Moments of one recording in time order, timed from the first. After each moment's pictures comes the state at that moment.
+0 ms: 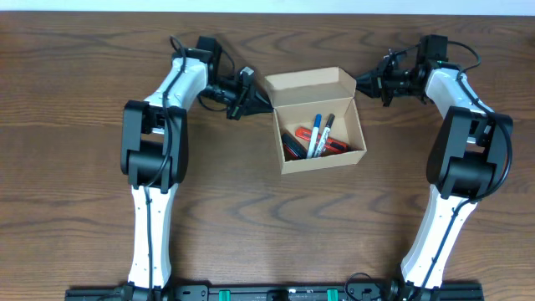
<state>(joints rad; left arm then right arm) -0.20 2.48 1.95 -0.99 1.18 -0.52 -0.17 2.33 1.72 -0.58 -1.03 0.70</state>
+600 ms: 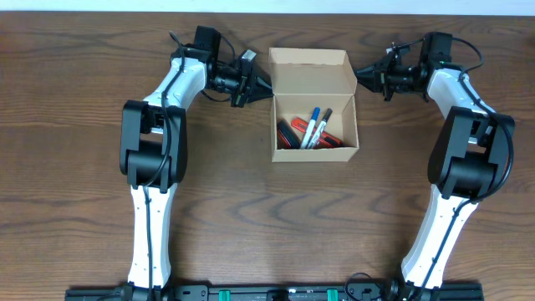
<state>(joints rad) -0.19 2.48 1.95 -0.74 1.30 -0.61 -0.18 2.33 1.72 -0.50 -1.09 0.72</state>
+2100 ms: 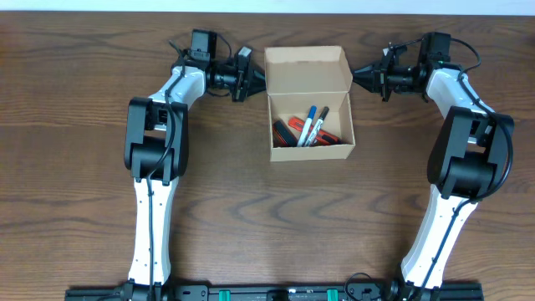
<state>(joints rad) -0.16 2.59 1.95 -0.32 1.35 -0.95 -0.17 2.34 1.72 -0.52 -1.15 0.72</state>
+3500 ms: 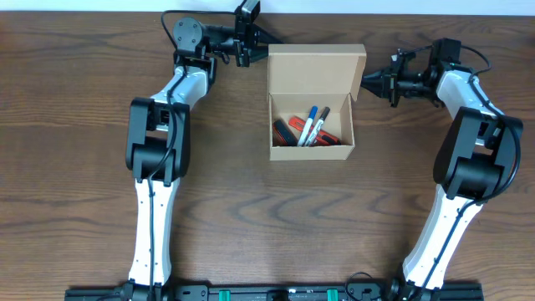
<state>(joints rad) -0.18 2.59 1.94 1.23 1.51 -2.09 -0.23 2.34 1.72 -0.64 -1.20 0.64</state>
